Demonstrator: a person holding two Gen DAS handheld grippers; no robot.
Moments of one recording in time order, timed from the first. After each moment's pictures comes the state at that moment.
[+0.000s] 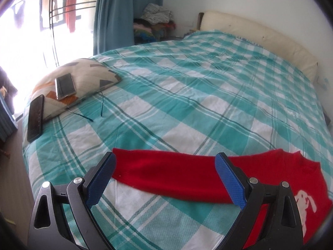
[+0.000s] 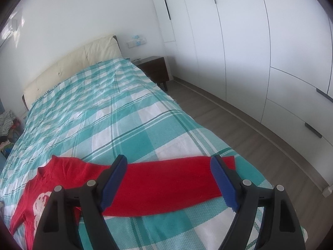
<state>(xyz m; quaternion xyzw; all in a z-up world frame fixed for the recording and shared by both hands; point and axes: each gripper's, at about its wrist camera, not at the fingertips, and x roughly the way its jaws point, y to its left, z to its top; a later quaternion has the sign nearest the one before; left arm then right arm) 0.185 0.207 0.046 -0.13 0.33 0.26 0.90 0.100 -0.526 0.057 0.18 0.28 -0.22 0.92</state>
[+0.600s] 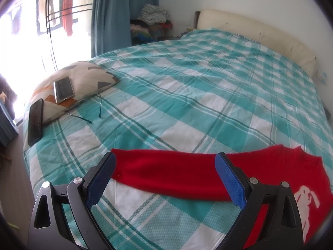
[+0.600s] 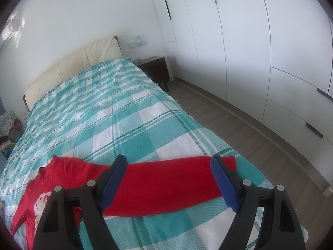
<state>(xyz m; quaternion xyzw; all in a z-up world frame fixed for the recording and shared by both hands) 0.186 0.201 0.046 -0.12 0.34 0.26 0.90 0.100 -0.525 0.060 0.18 0.28 -0.22 0.92</state>
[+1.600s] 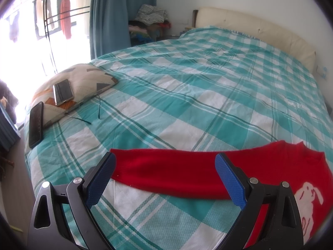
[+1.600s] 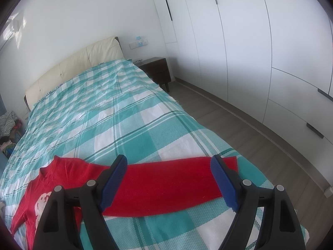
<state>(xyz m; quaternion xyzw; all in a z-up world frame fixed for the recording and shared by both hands) 0.187 0.197 0.046 -0.12 0.34 0.26 0.90 0.101 -0.525 0.061 0.18 0.28 -0.22 0.92</state>
